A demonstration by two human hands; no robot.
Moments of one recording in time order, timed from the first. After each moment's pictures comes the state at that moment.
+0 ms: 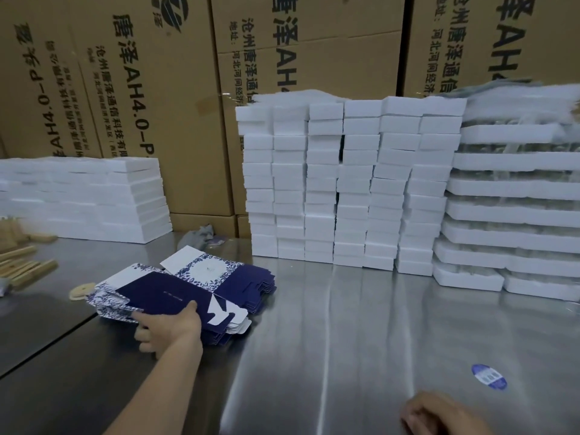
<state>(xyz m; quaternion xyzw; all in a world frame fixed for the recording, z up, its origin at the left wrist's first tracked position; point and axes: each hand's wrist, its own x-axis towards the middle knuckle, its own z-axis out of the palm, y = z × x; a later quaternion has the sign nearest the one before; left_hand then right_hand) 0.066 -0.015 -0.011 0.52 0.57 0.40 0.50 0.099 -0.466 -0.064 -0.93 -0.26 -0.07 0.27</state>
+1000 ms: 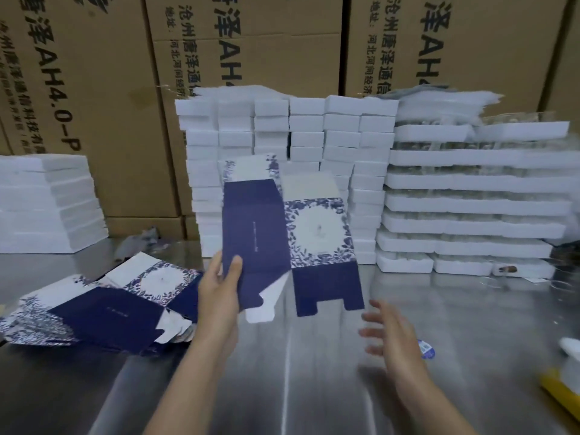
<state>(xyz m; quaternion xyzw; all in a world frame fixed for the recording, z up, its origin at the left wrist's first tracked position) 0.106 -0.166 0.039 0.55 0.03 0.34 0.76 0.139 -0.433 -0.006 -0.68 0.02 -0.04 0.73</state>
